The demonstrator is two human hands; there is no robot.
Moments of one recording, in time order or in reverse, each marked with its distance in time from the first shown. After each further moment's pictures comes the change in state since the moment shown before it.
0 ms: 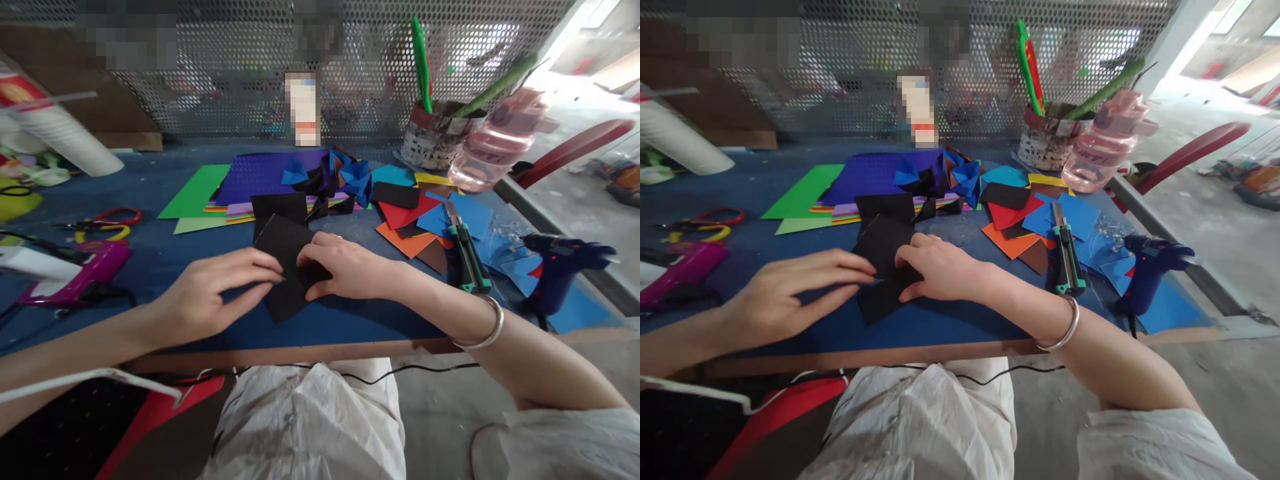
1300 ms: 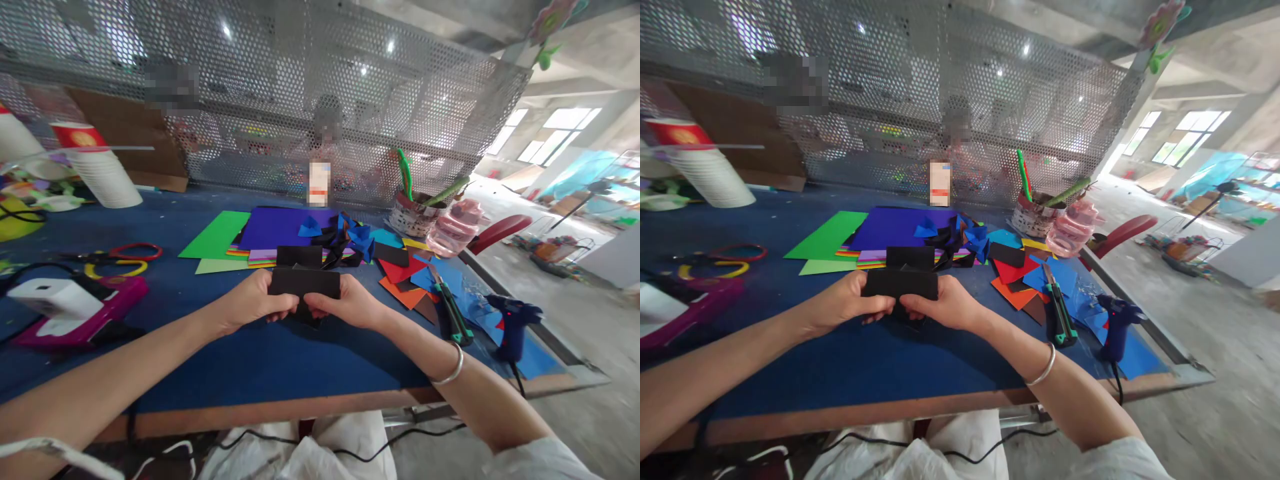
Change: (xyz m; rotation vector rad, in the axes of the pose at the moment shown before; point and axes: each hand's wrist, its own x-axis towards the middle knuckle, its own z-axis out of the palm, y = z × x) left_hand 0.035 -0.029 -0.003 -0.783 -0.030 -0.661; right_hand 0.036 -0.013 0.021 0.907 0.189 0.177
